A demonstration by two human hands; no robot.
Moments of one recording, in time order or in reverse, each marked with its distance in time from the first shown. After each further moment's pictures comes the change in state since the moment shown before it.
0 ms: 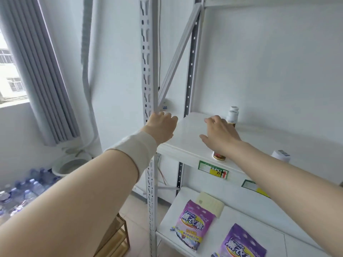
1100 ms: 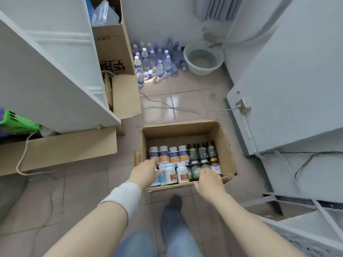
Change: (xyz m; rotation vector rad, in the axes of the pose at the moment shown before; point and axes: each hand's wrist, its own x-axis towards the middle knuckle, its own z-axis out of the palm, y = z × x) left_hand -0.358 -0.221 0.513 -0.881 -0.944 -1.153; right_hand 0.038 -0.489 0.466 -0.078 -0.923 -0.706
